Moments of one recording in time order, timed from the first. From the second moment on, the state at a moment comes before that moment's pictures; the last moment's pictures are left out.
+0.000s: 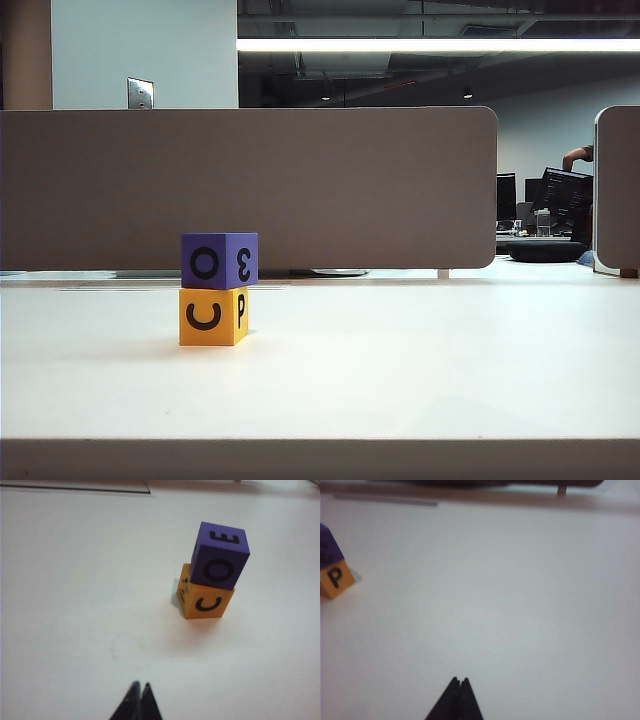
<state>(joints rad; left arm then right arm) -0.36 0.26 0.10 -0.13 -0.03 -0.14 0.43 0.09 0.18 -0.34 0.15 0.07</state>
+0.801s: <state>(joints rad) -0.36 0.00 0.00 -0.09 -0.03 -0.02 0.43 0.00 0.01 -0.16 0.16 0.03</state>
